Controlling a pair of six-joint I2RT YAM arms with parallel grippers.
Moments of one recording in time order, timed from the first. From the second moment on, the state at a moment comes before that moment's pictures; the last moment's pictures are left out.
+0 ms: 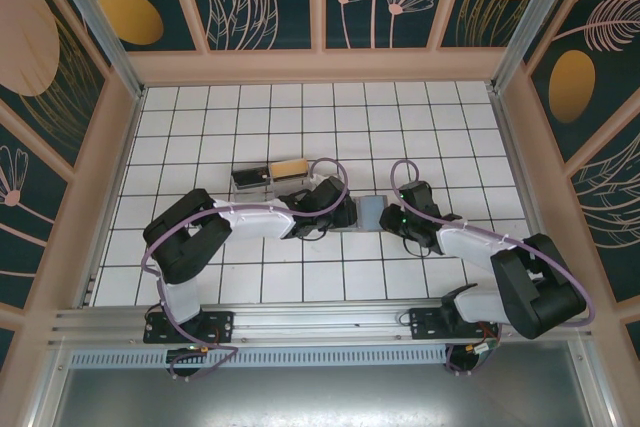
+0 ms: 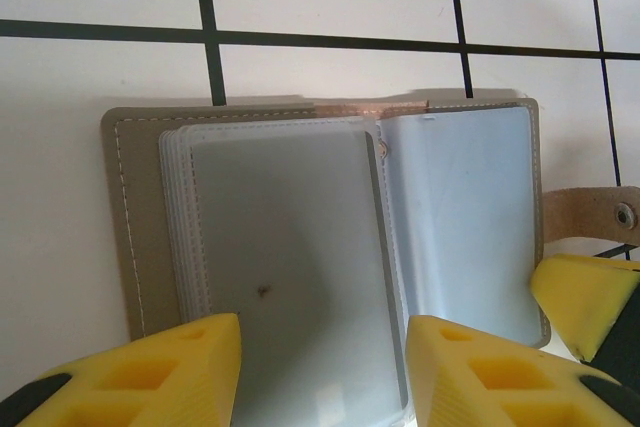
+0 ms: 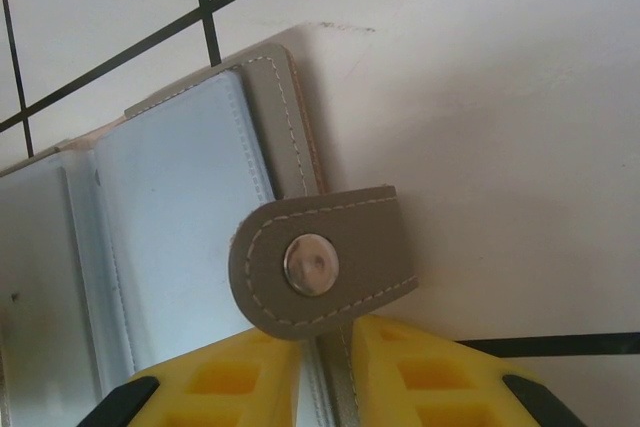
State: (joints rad) left arm -0.96 1.85 1.02 -0.04 -0.07 -0.94; right arm 0.45 1.30 0.42 -0.05 -0.10 0.74
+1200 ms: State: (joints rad) left arm -0.97 1.86 1.02 -0.06 -0.09 -0.95; right arm 0.45 1.30 0.41 -0.04 -0.09 0.77
